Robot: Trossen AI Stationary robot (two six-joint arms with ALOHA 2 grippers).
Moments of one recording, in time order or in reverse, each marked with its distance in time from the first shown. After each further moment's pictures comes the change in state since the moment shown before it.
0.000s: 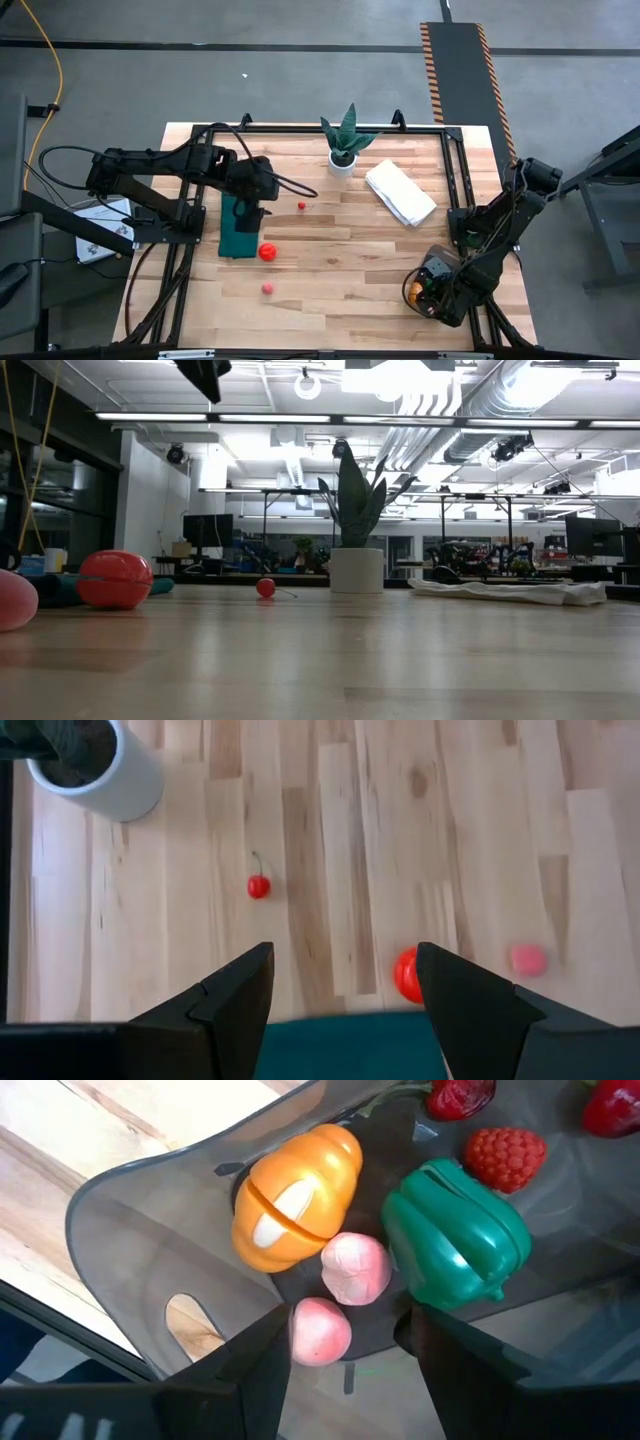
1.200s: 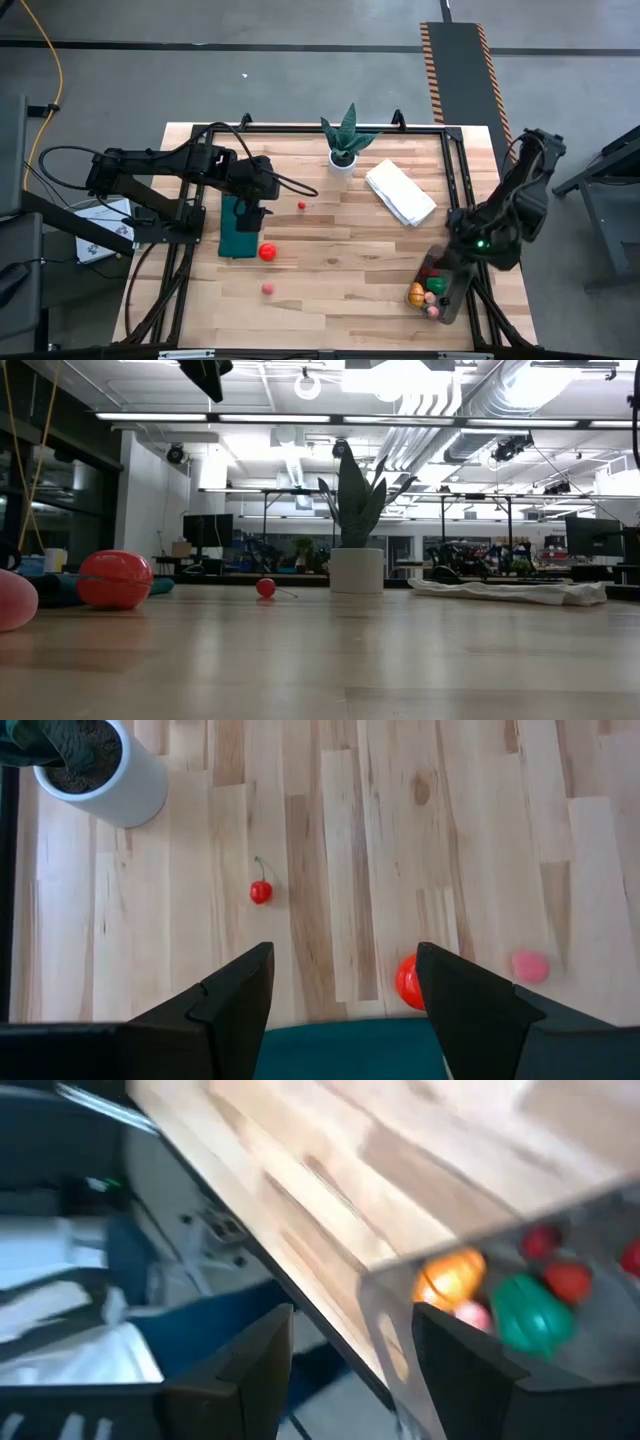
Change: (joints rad) left arm 0.001 0.000 0.000 0.014 -0.003 -0.001; right arm -0.002 -0.613 0.000 -0.109 0.344 -0.098
